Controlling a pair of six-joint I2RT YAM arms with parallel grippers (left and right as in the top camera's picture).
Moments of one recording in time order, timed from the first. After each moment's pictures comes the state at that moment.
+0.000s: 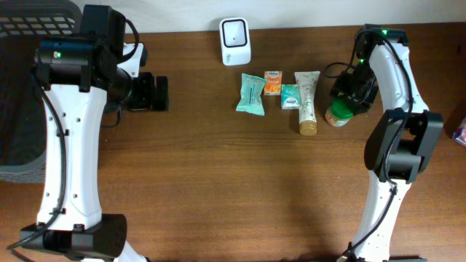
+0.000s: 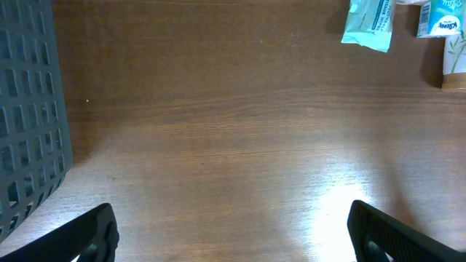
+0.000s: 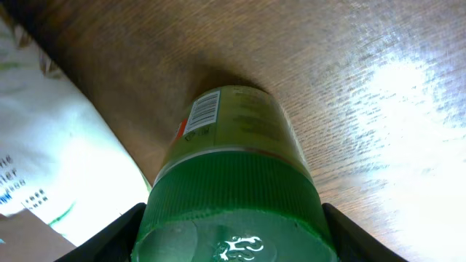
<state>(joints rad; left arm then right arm) -0.10 1.80 2.20 -1.69 0.08 -0.09 -0.12 2.36 2.15 -1.45 -0.08 0.38</state>
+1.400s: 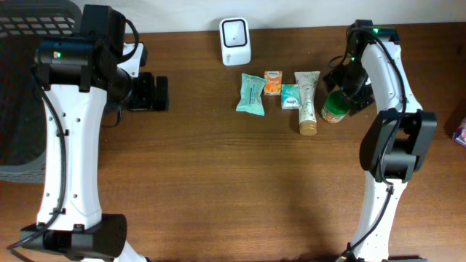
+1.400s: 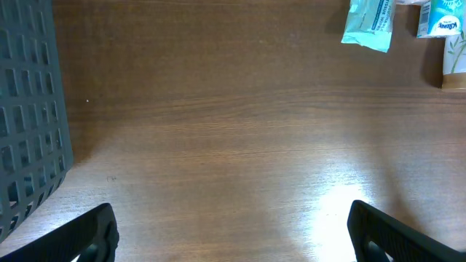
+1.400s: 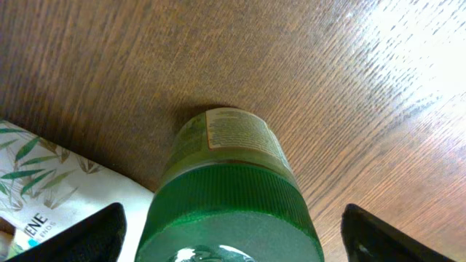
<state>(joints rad) -0.10 1.80 2.20 -1.69 0.08 -0.09 -0.08 2.36 2.17 -1.40 0.00 0.95</state>
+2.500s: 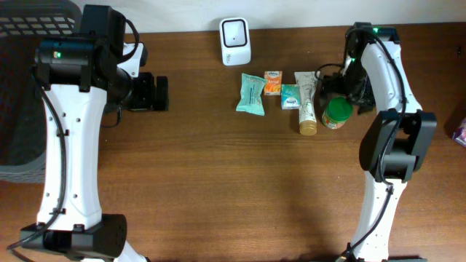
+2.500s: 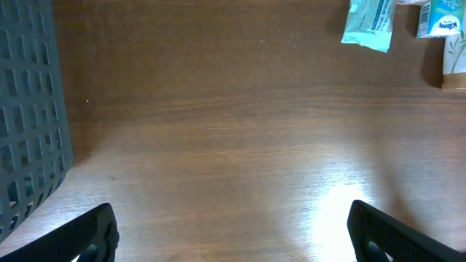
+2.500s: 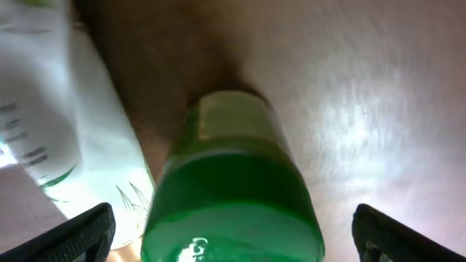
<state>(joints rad) -0.10 1.80 2.20 -1.69 0.08 -0.09 -0.07 2.36 2.18 -1.49 -0.02 0.33</state>
